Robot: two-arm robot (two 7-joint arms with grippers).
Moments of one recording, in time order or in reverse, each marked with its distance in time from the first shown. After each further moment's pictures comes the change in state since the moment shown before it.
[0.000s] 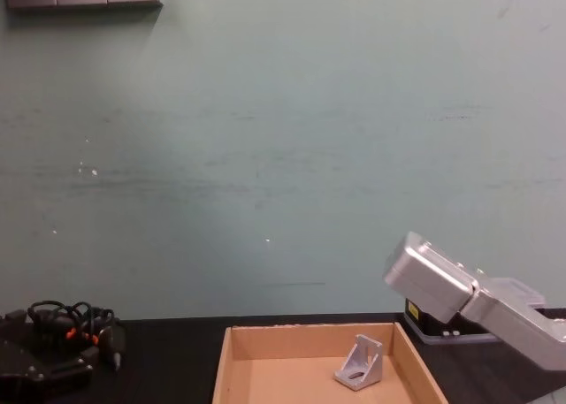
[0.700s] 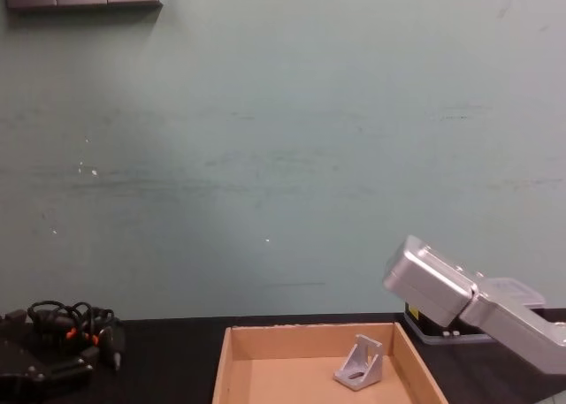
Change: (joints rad) left arm 0.000 0.000 0.000 0.000 0.000 0.000 0.000; right arm -0.005 0.002 -0.001 -0.005 -0.002 0.009 -0.015
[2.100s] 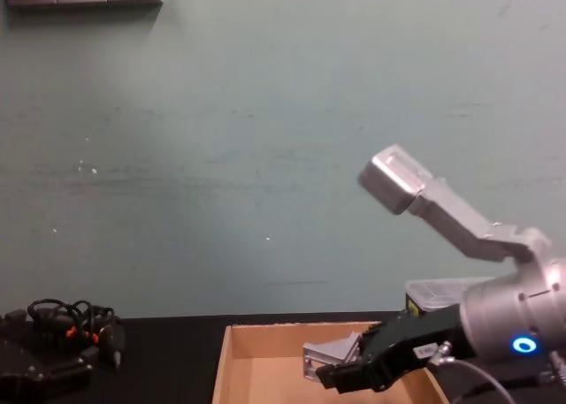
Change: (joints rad) left arm 0.000 0.000 0.000 0.000 0.000 0.000 0.000; right arm 0.137 -0.203 0.124 0.251 -0.079 0.007 -0.242
